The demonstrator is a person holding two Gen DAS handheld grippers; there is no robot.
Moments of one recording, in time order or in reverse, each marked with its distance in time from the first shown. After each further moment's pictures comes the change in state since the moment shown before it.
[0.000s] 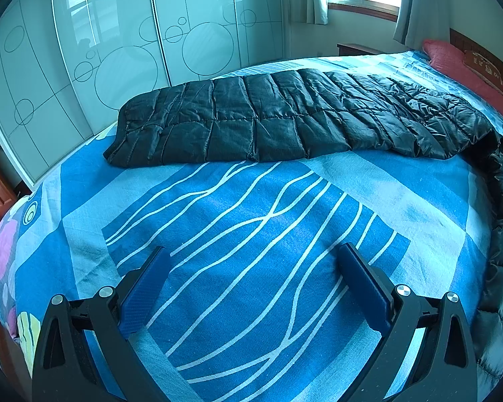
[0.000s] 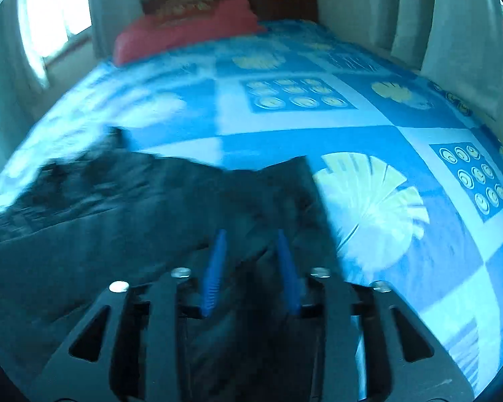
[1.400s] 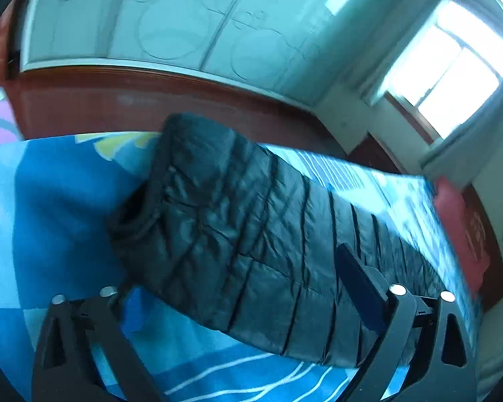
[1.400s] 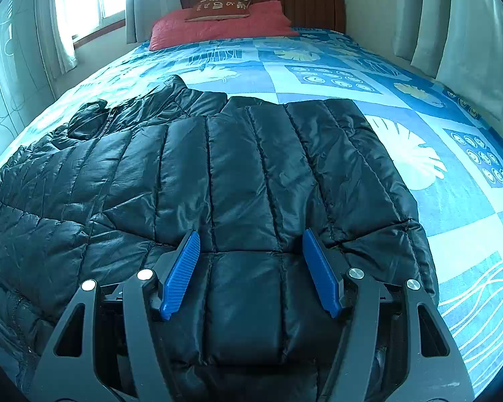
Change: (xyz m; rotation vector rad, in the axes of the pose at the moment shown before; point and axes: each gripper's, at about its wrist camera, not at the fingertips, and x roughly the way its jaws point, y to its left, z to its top) left arm 0.056 0.119 0.081 -0.599 -0.074 -0.197; right arm 0.002 0.031 -0.059 -0.092 0.007 -0.011
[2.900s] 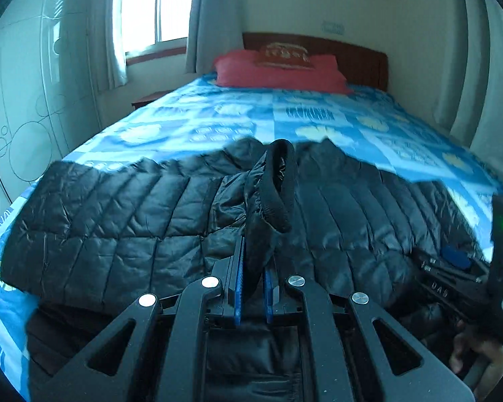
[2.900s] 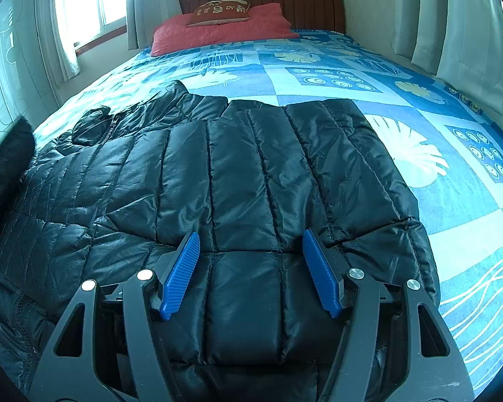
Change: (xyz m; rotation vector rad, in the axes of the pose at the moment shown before) left arm -0.115 -0.393 -0.338 1.016 0.096 -0.448; right arm 0.001 -0.004 0.001 0.020 -0.015 0.018
